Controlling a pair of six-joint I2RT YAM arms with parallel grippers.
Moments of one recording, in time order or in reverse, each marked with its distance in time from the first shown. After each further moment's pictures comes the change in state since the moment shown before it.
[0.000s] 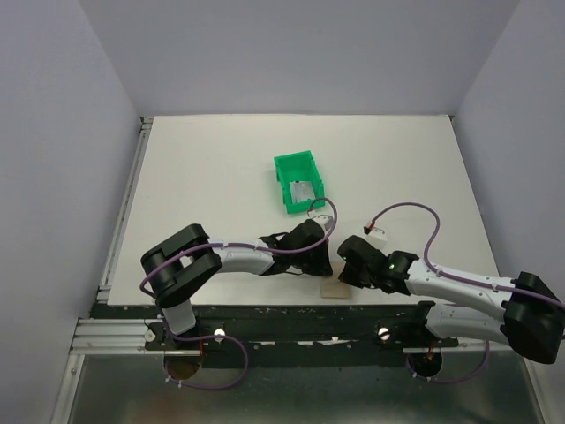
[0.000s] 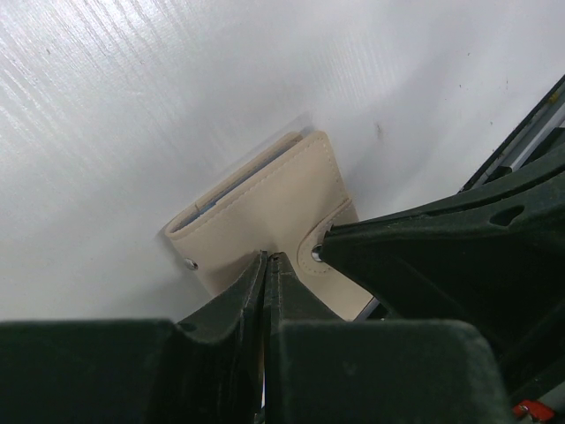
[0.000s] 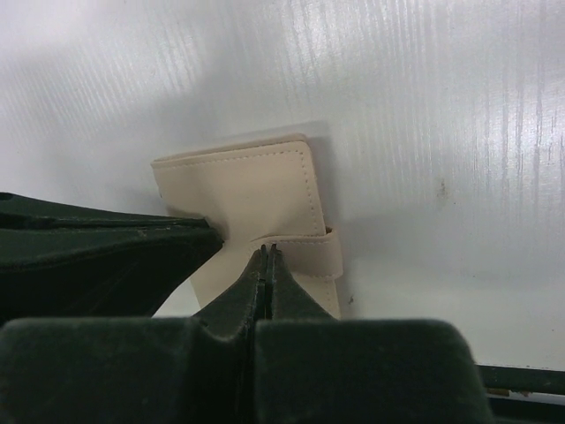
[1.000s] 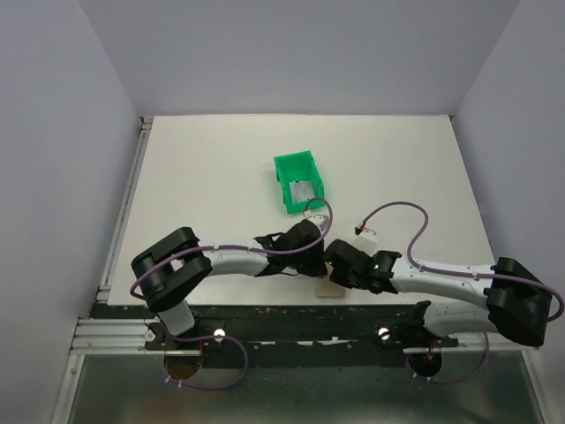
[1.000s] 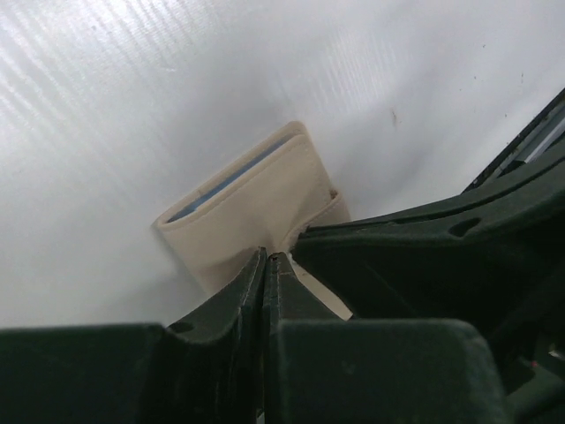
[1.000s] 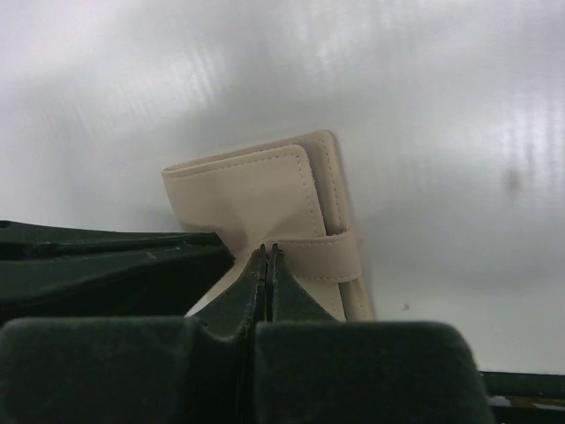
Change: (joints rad) left arm 0.002 -0.044 -0.016 -0.045 -0.019 0.014; right arm 0.096 0.116 0.040 0.015 0.095 0.146
